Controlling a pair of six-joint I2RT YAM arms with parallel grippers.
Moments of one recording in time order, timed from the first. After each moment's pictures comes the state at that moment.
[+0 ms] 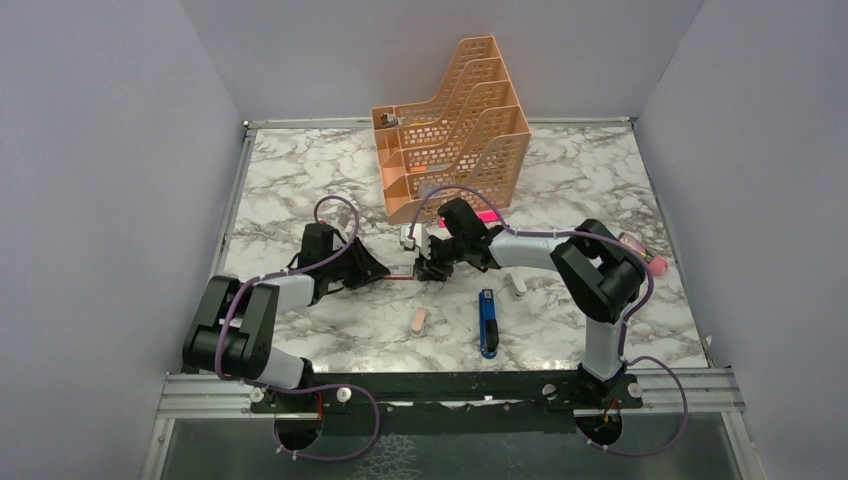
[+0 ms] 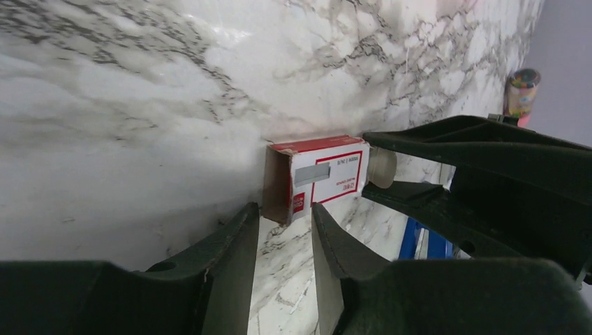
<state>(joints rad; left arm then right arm) -0.18 1.42 0.42 0.27 0.50 -0.73 0.74 1.92 1.08 0.02 -0.56 -0.63</state>
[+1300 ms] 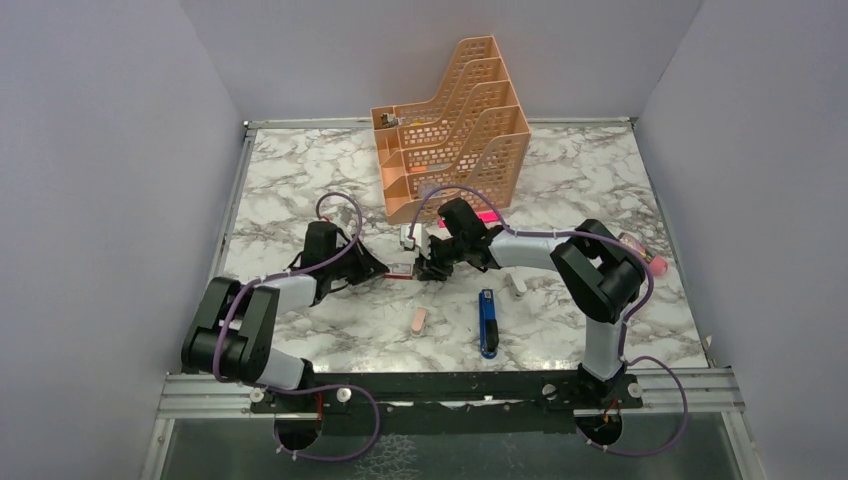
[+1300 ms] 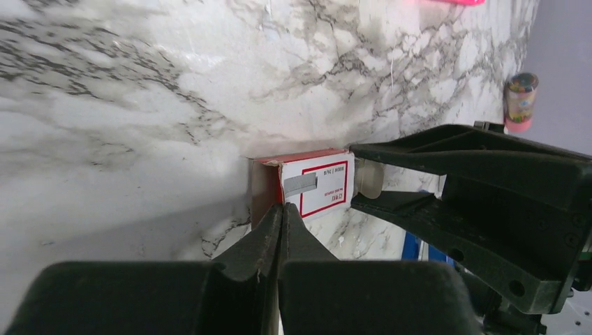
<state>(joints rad) -0.22 1.47 0.44 0.33 0.51 -0.73 0.74 1.92 1.08 0.02 -0.56 -0.63</state>
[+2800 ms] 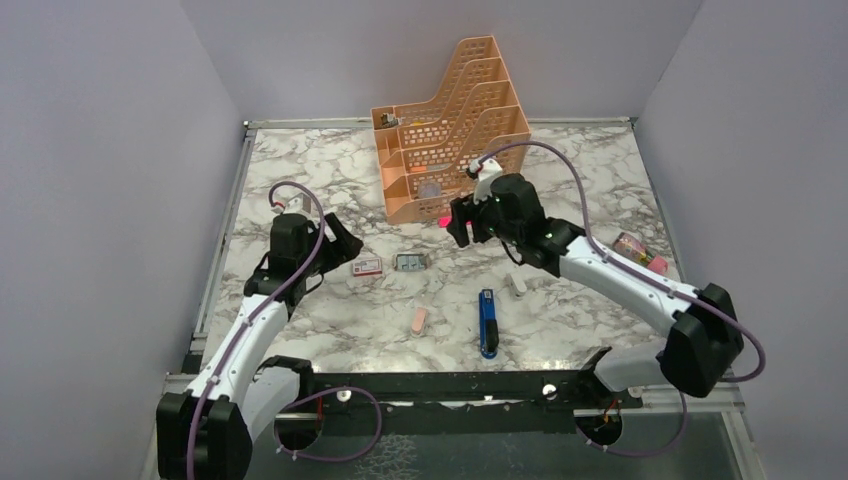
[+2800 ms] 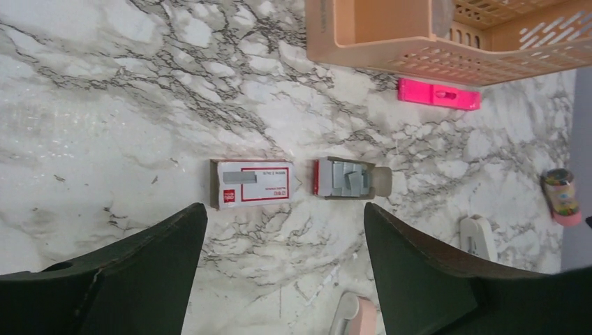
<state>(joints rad) -0.15 0.95 0.56 -0.22 0.15 -0.62 0.71 1.40 1.04 -0.11 0.00 0.09</state>
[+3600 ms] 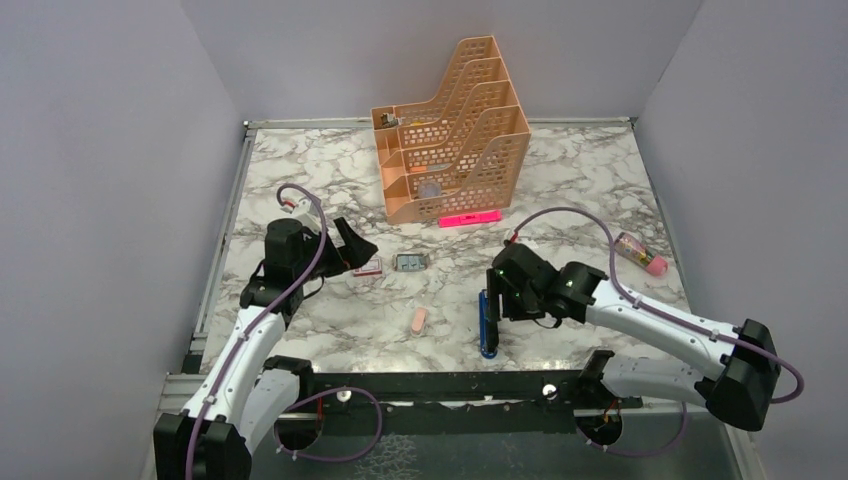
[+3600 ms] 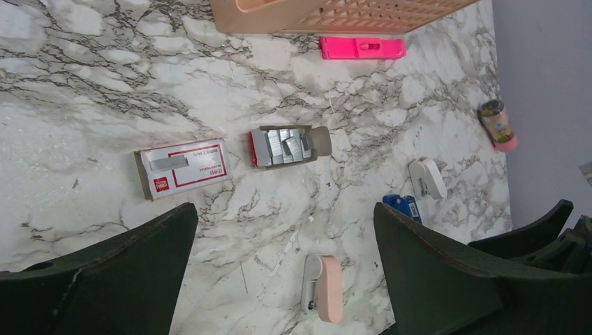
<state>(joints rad) -0.15 0.83 0.54 -0.20 0.37 -0.56 0.88 1.09 0.81 -0.79 0.17 0.74</state>
